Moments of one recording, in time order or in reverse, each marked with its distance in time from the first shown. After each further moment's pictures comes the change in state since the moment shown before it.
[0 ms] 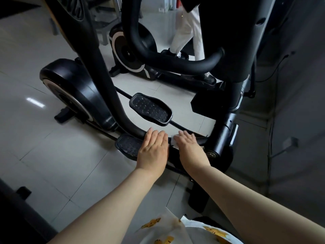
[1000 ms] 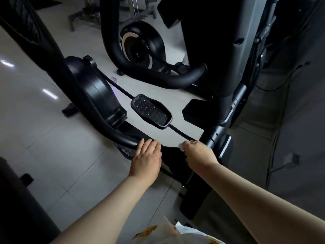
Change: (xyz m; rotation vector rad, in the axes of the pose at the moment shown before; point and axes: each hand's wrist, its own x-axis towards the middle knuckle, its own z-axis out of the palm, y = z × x) left_hand 0.014 0.045 0.008 -0.072 -0.072 -0.154; right_hand 0.010 0.066 -0.083 -0.157 -0.200 -0.052
